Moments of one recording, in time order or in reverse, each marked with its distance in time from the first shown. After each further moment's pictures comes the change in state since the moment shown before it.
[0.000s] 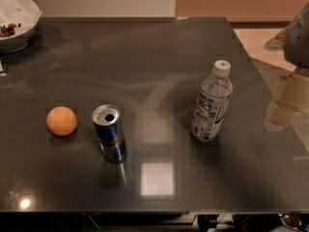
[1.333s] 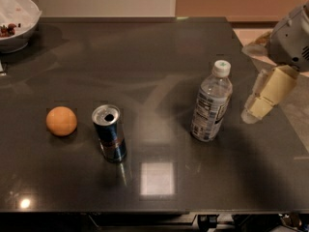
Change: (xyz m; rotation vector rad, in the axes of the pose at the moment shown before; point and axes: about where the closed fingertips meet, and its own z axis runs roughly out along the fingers) arm -0.035 -0.008 0.024 -0.109 -0.263 0.024
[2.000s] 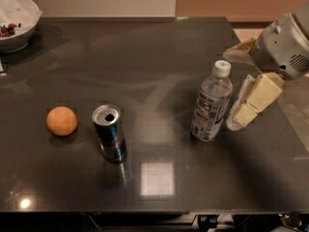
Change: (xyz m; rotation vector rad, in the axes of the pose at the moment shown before) arm -0.030 0.022 0.015 -0.071 -0.144 -0.051
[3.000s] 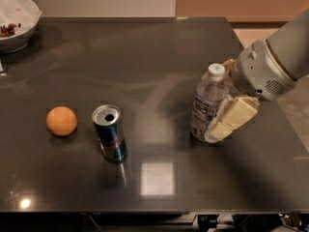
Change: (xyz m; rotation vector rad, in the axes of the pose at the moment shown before) arm -0.005 0.021 0.041 -0.029 -0.019 -0.049
